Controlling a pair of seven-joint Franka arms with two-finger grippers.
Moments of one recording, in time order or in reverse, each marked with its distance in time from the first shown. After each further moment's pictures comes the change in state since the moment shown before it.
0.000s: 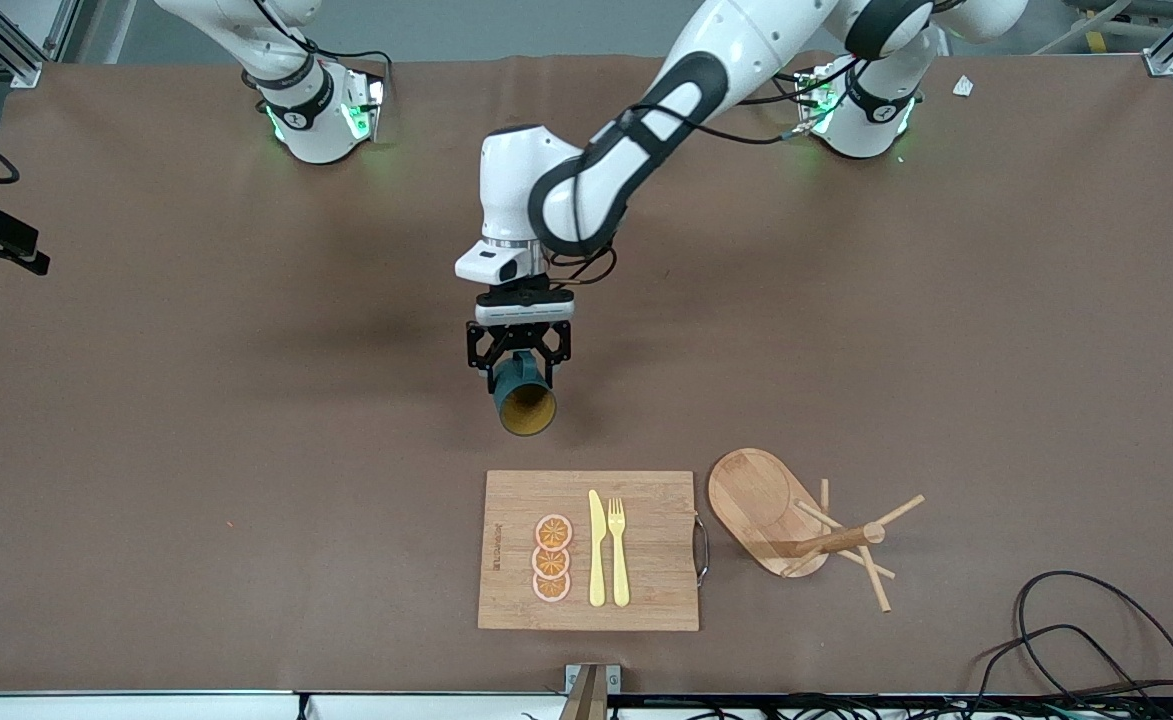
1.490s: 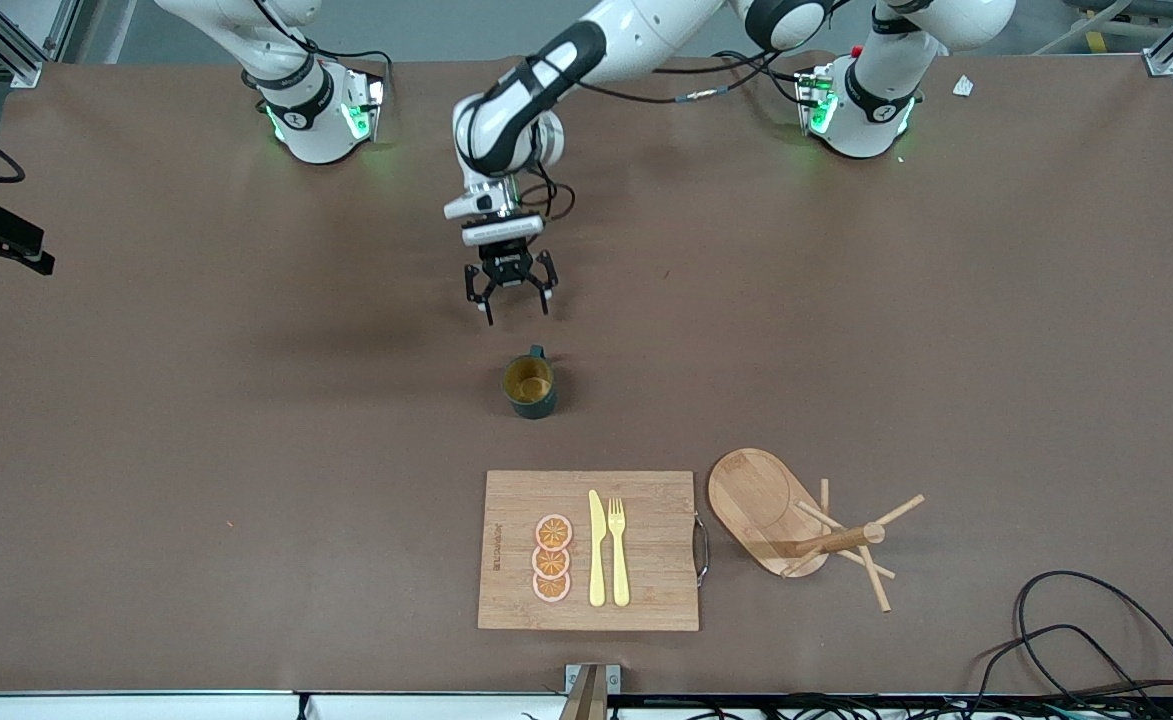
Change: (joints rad) left arm -0.333 0.105 0.005 0.027 -0.065 -0.469 -0.296; right arm 0.002 0.000 0.007 0.002 0.000 0.000 -0.003
